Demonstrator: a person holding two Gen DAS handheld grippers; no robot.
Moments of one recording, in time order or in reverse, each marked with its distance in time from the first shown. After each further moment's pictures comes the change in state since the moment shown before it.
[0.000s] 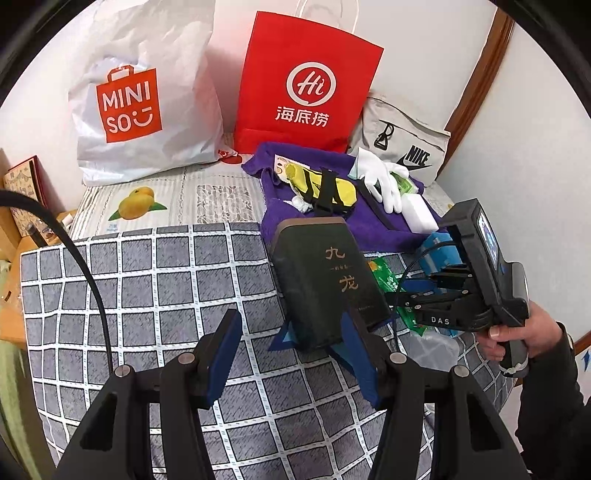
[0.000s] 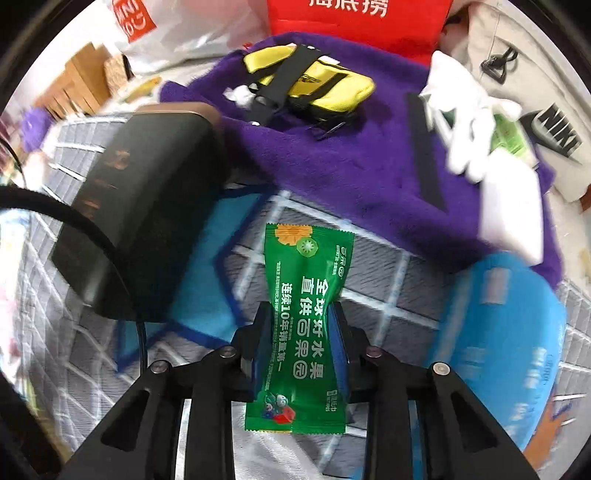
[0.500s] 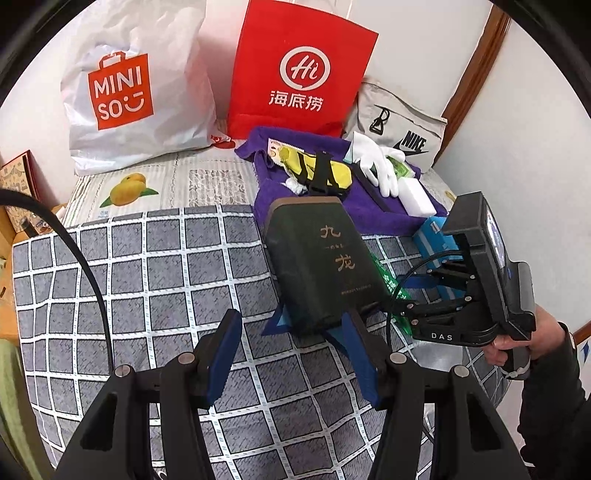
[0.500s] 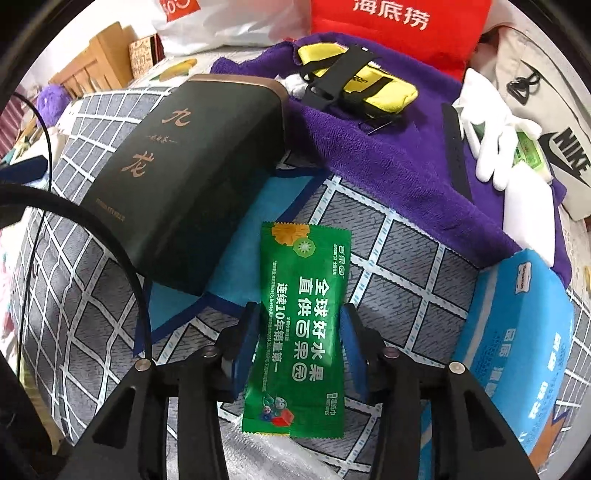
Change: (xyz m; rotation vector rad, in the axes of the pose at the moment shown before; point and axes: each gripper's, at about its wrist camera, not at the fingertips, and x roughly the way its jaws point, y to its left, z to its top) left arm 0.009 -0.004 -0.011 0.010 0.038 -0.009; right arm 0.000 0.037 -0.024 -0.079 -0.019 -0.008
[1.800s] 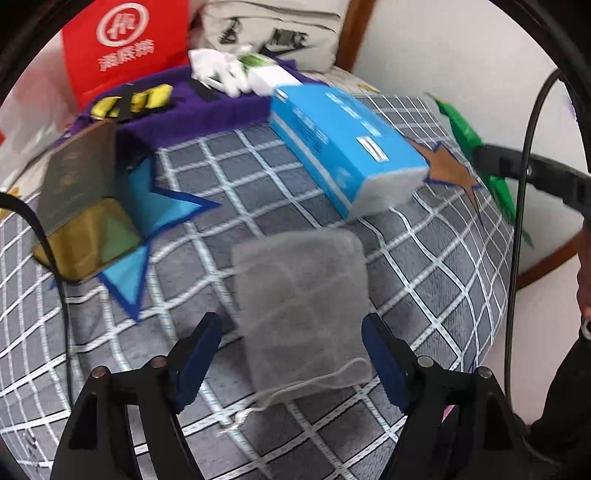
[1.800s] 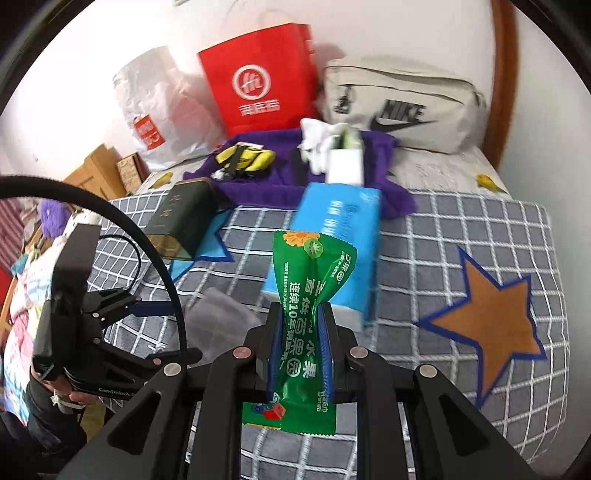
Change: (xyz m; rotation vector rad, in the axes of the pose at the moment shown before) left arm 0.069 -0.176 -0.078 0.277 0.201 -0.074; right arm -0.163 -0.107 -0.180 0.325 -0.336 0.029
